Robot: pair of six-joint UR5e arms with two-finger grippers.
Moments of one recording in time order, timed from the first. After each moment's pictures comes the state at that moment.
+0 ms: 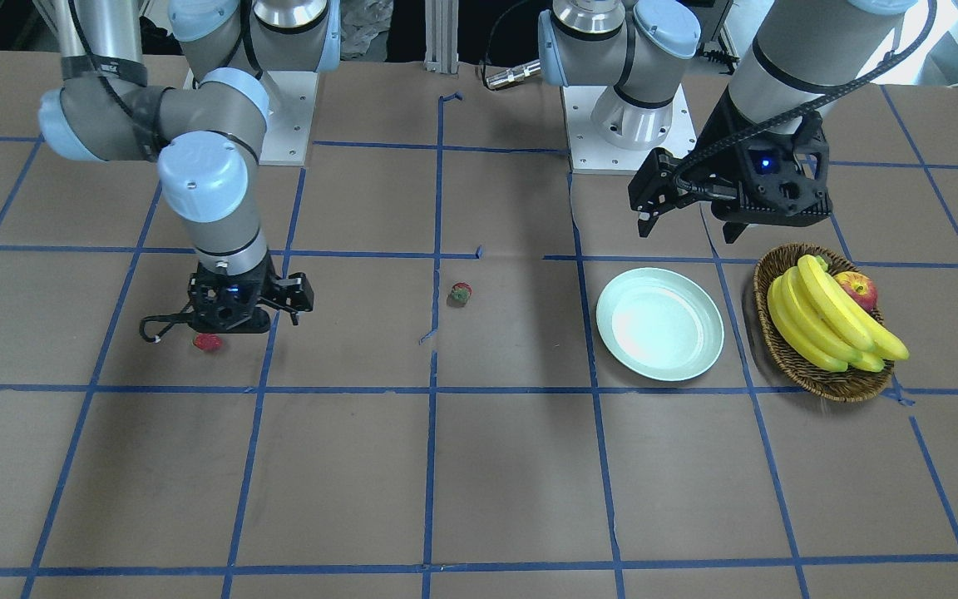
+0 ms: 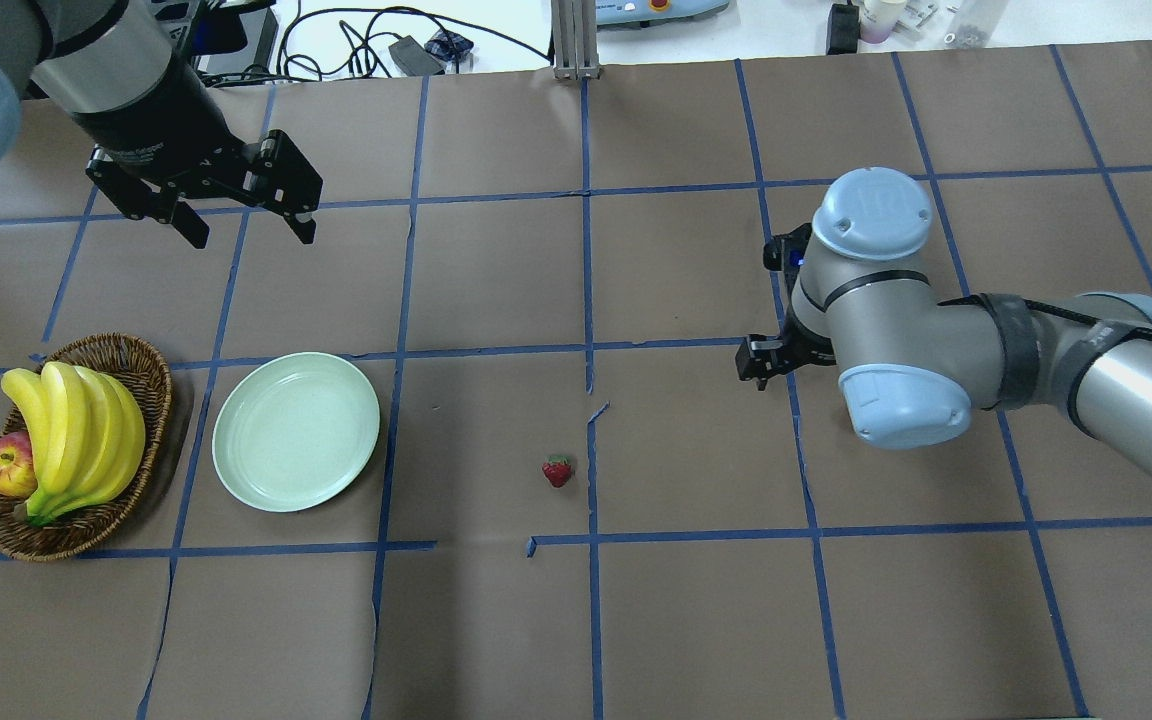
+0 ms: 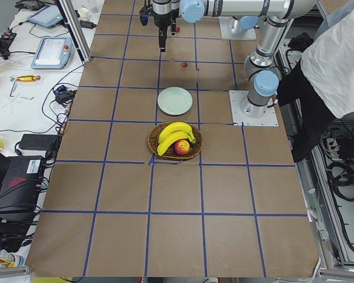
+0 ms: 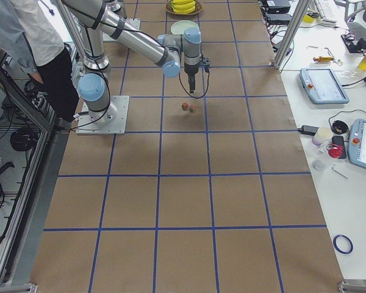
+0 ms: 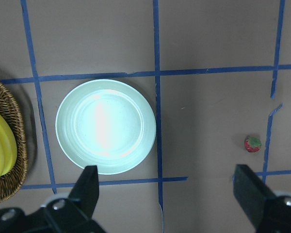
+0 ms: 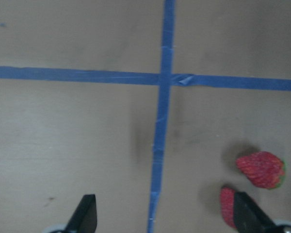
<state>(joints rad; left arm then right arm) -1.52 -1.59 -1.55 -1.58 1.54 0.08 1.56 -1.38 2.10 -2.30 -1.63 -0.05</state>
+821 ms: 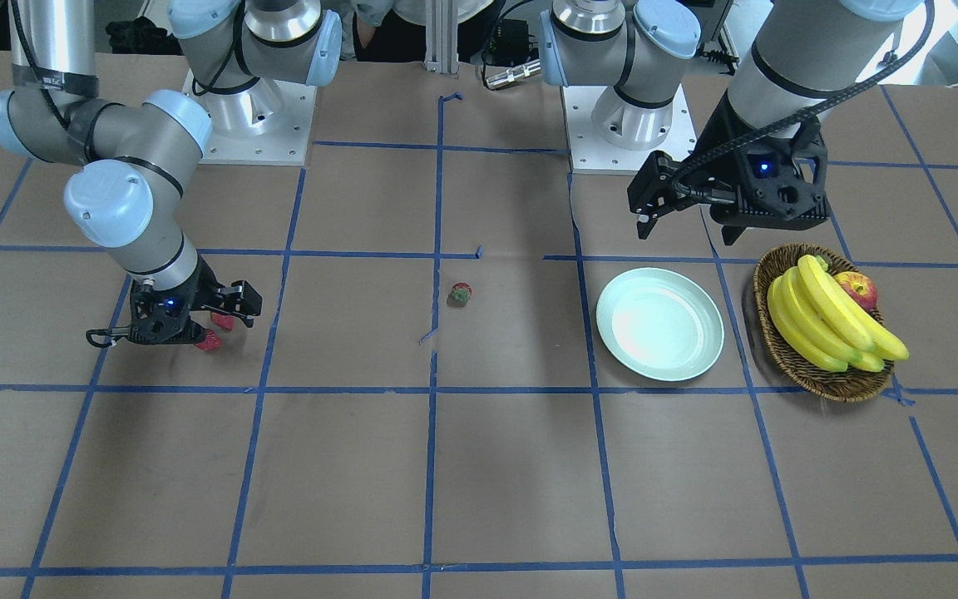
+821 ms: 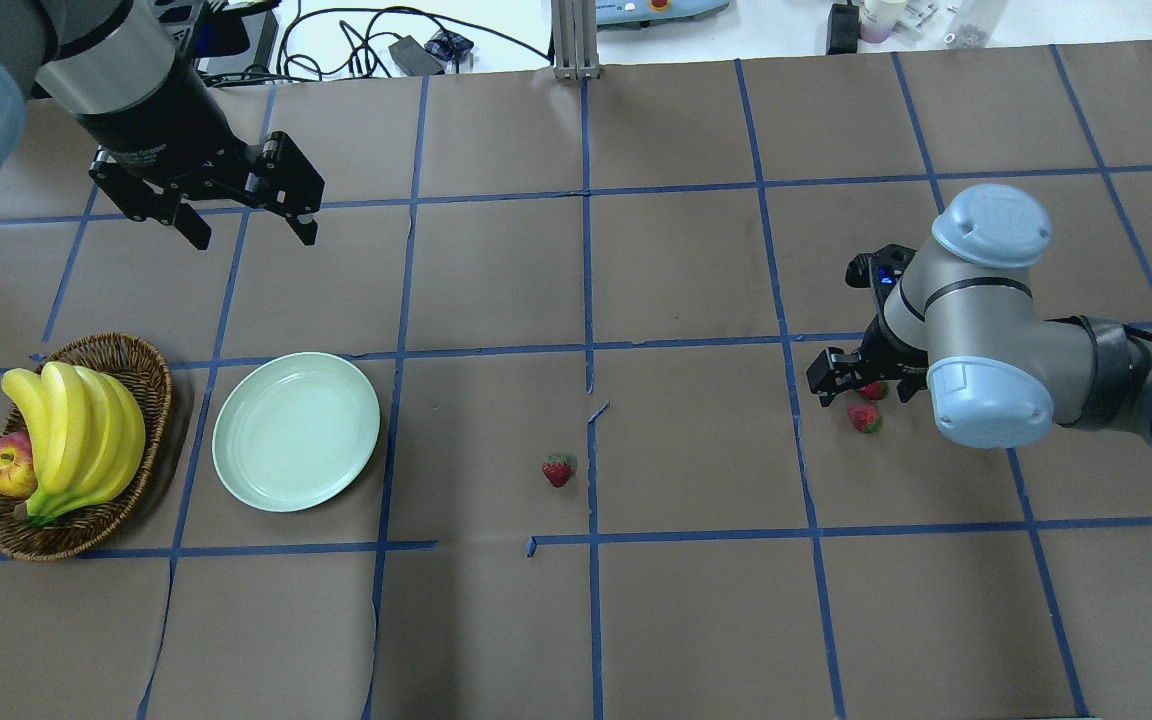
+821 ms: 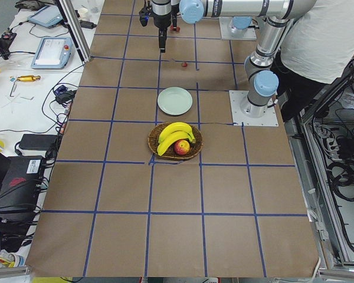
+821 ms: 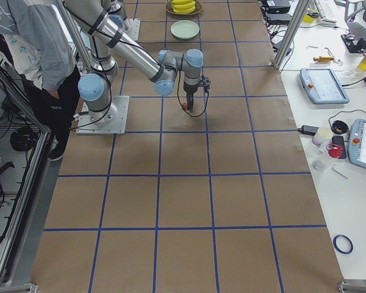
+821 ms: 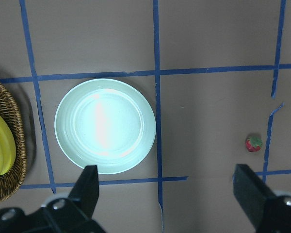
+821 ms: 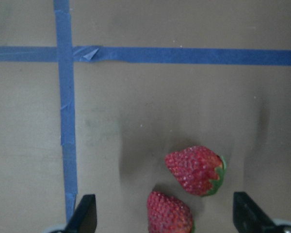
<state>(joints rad) -1.52 -1.60 -1.55 -1.58 1.54 0.08 1.39 -1.35 2.16 -2.33 -1.56 -0.21</state>
